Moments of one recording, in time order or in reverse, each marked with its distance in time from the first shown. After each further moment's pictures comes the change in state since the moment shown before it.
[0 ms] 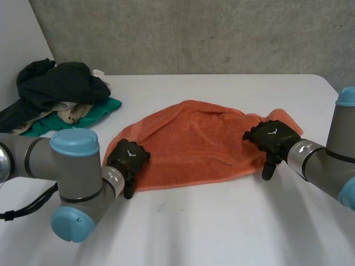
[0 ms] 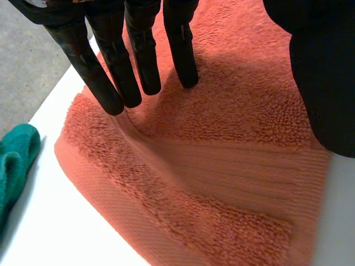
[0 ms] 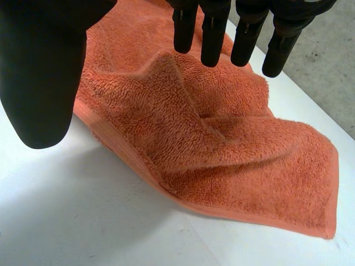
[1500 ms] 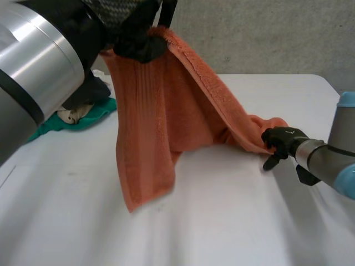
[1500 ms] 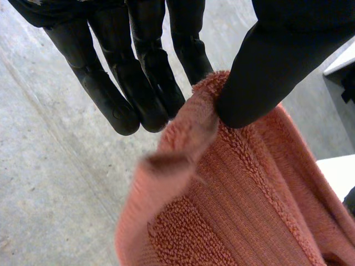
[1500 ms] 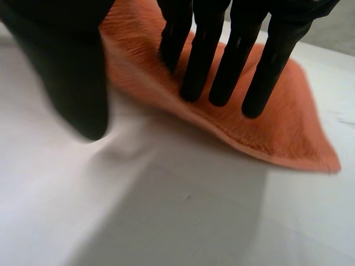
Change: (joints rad) left arm -0.211 0.587 0.454 -0.432 0.044 -0.380; right arm -0.082 0.173 -0.131 -0.013 0.057 0.431; left_hand 0.609 0.656 0.647 0.650 0.701; right_hand 0.395 0.369 0.394 0.386 0.409
